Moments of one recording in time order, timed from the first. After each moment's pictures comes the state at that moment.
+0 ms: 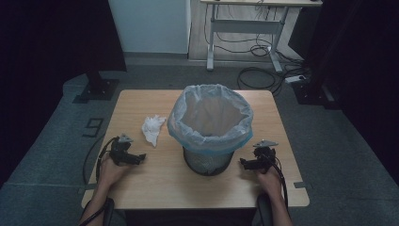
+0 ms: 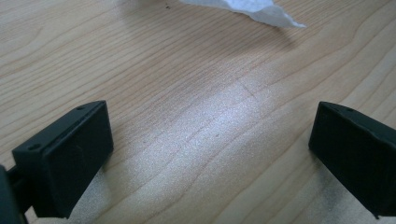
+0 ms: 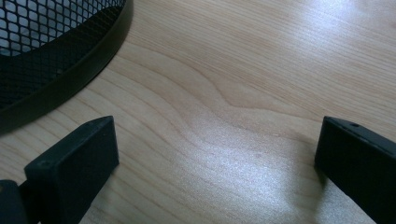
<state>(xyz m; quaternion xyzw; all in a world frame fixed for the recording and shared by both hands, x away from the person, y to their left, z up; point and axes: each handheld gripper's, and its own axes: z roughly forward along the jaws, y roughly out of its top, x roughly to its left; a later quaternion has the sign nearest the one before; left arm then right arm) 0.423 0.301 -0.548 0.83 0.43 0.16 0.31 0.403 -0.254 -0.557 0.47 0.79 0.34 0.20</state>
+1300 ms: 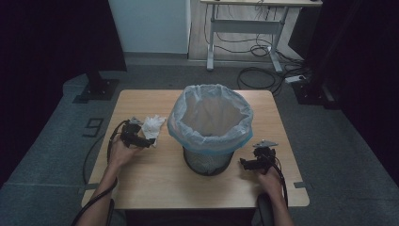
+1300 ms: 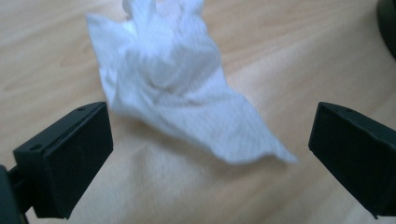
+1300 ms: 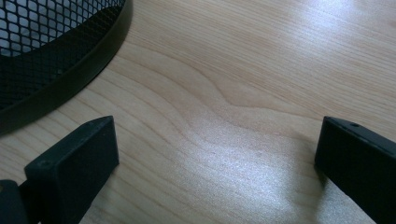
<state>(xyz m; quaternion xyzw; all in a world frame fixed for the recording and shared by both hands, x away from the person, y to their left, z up) 0.482 0.265 -0.514 0.83 0.42 0.16 0.33 0.402 -0.253 -0.557 0.47 0.79 0.34 0.20</state>
